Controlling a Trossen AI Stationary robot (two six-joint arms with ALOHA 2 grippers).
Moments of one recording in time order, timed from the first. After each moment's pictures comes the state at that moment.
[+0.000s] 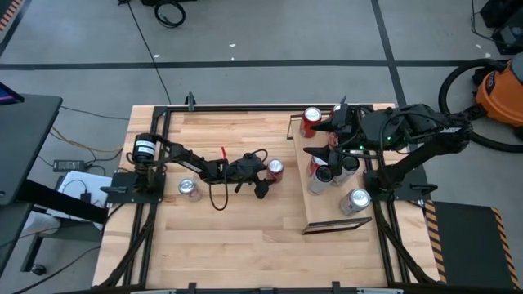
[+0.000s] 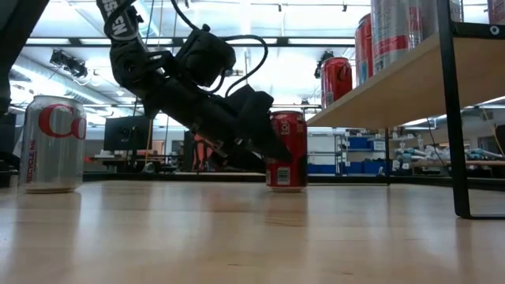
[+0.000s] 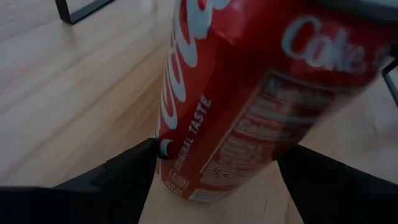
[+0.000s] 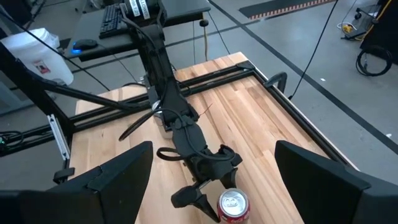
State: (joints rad) left arm 0.02 1.93 0.81 0.64 -0.20 -0.42; right arm 0.28 1.29 1.79 -1.00 0.48 0.40
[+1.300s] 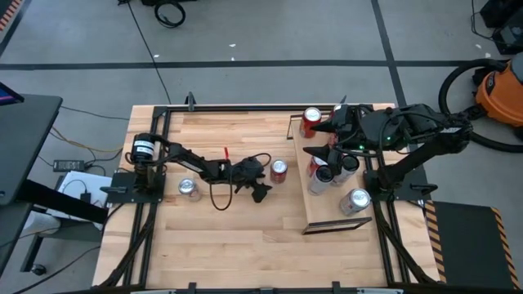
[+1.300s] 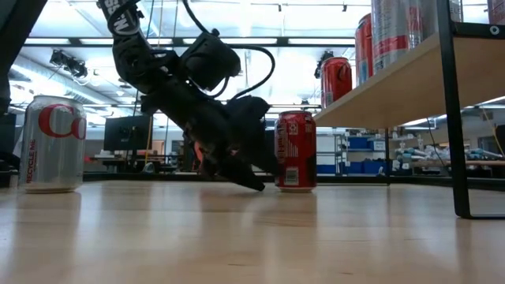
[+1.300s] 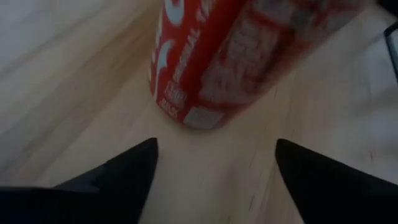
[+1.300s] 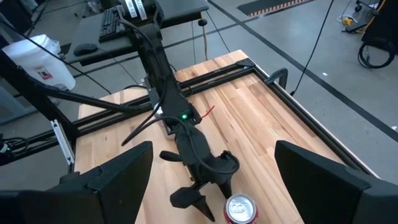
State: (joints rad) left arm 0.02 1.92 0.84 0.45 -0.10 -0.51; right arm 0.28 1.29 1.79 -1.00 0.48 0.44
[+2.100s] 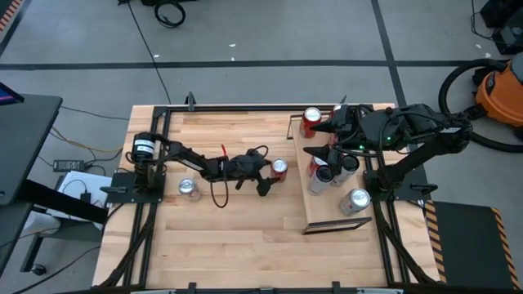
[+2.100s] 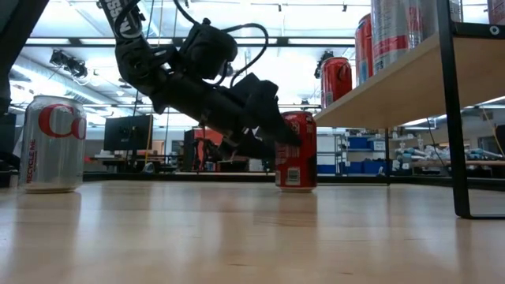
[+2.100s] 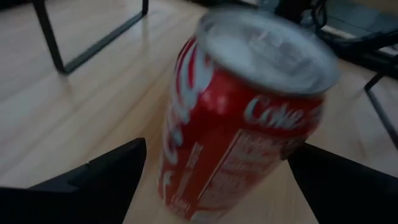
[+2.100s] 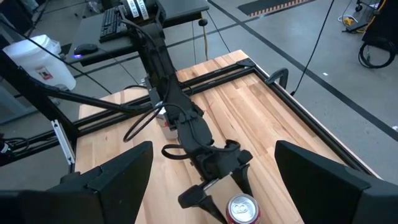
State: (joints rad) left arm 0.04 1.92 0.84 0.69 -0.18 -0.33; right arm 0.28 1.29 1.79 -1.00 0.48 0.44
